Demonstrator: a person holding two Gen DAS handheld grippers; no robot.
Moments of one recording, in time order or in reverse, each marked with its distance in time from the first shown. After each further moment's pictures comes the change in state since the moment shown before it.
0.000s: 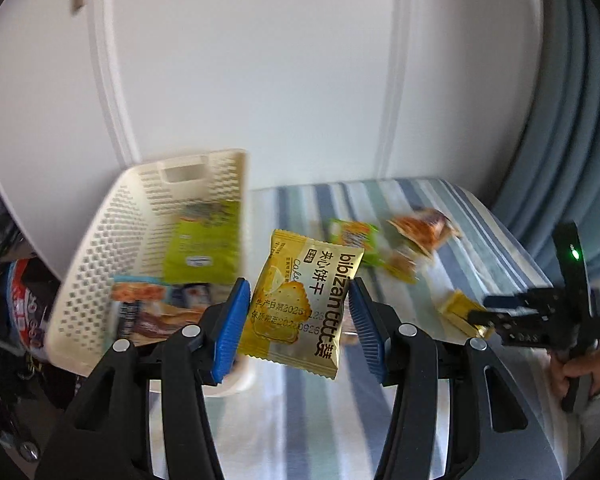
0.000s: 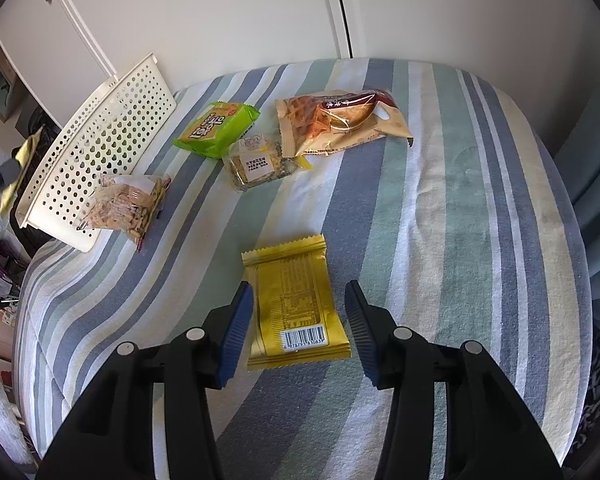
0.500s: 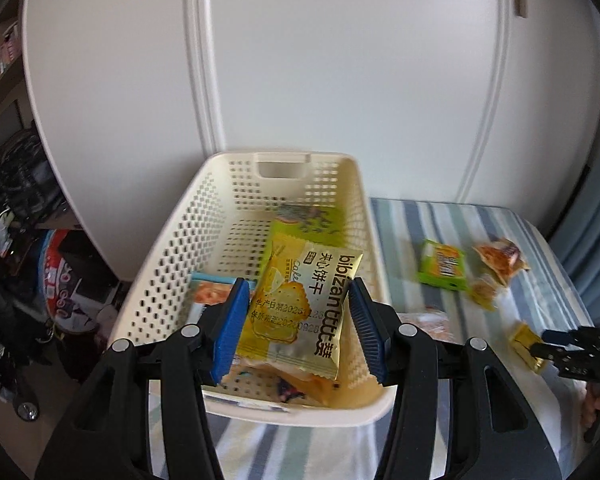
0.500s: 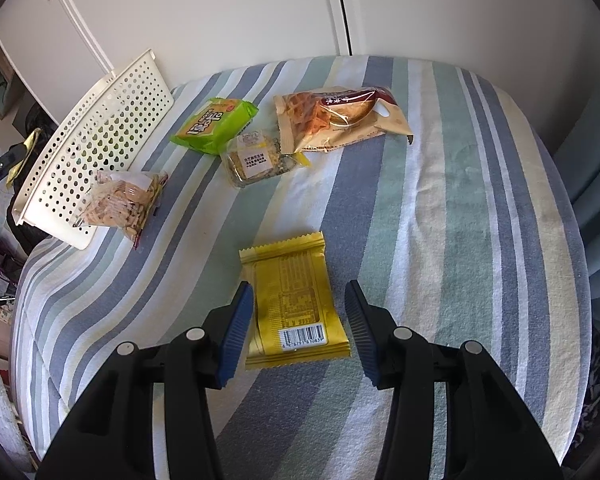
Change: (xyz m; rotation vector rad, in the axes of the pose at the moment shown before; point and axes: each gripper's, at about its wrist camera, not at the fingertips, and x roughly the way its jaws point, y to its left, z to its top) left arm 0.013 0.071 0.006 -0.123 0.002 0.162; right arm 0.005 0.002 -0.001 -0.003 0.009 -0.013
